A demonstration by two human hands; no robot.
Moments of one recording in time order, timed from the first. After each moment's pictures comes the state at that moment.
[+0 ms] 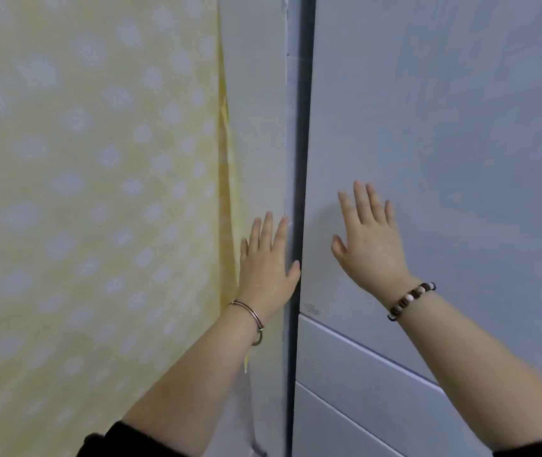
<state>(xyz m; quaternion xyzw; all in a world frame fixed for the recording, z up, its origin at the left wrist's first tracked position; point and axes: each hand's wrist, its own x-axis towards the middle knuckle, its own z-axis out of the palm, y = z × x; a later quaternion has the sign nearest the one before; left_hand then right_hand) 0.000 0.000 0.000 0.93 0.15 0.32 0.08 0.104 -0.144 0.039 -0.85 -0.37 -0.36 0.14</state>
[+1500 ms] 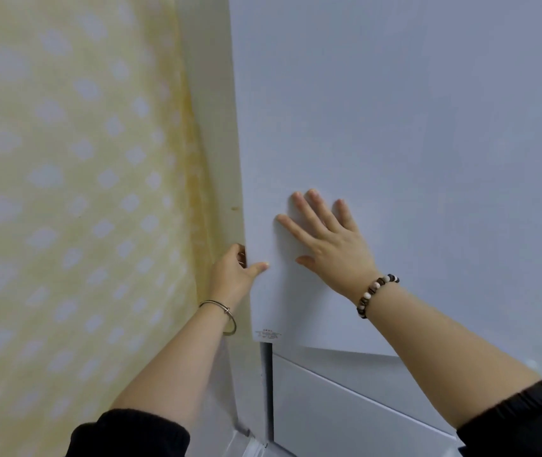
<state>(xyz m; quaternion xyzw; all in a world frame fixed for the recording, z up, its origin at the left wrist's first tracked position) -0.027 0.002 -0.033 0.81 0.22 0.28 0.46 0.048 -0.183 0.017 -0.78 -0.43 -0.46 -0.03</state>
